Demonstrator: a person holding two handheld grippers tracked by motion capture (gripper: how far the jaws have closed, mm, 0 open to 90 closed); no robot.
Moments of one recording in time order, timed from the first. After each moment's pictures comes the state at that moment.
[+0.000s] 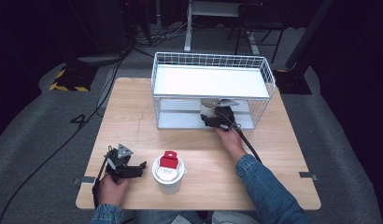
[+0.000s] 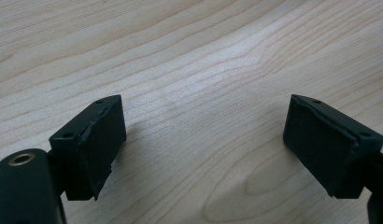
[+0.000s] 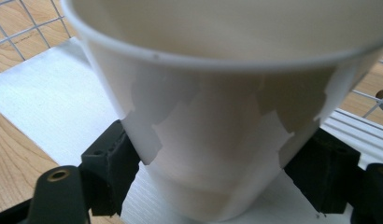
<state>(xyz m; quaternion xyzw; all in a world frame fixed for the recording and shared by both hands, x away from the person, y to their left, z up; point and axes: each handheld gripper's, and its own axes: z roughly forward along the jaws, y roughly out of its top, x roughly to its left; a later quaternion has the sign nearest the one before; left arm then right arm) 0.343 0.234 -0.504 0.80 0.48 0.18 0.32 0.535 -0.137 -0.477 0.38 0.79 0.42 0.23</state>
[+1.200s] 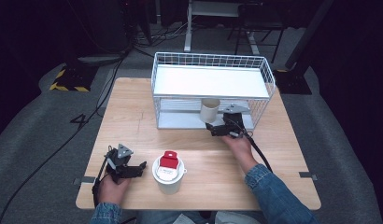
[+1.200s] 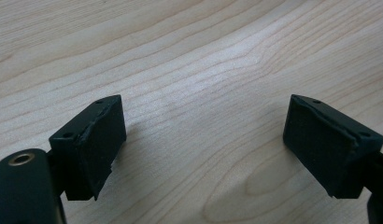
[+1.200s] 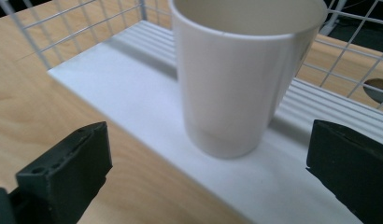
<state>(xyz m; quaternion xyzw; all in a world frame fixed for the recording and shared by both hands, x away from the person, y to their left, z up) 0.344 0.234 -0.504 0.80 0.48 0.18 0.32 0.491 -0.161 -0.456 0.37 0.79 0.44 0.20</state>
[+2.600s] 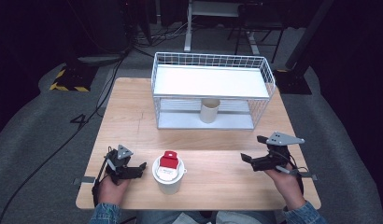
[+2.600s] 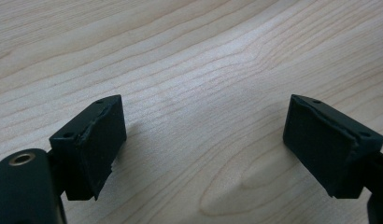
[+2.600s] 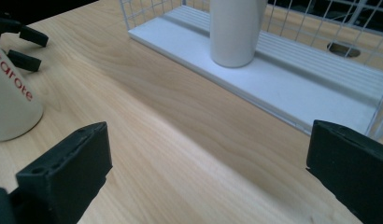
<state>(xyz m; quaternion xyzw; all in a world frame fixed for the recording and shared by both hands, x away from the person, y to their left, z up) 0.340 0.233 -0.505 0.79 0.48 0.18 0.33 0.363 -0.270 -0.419 0.34 0.80 0.46 0.17</state>
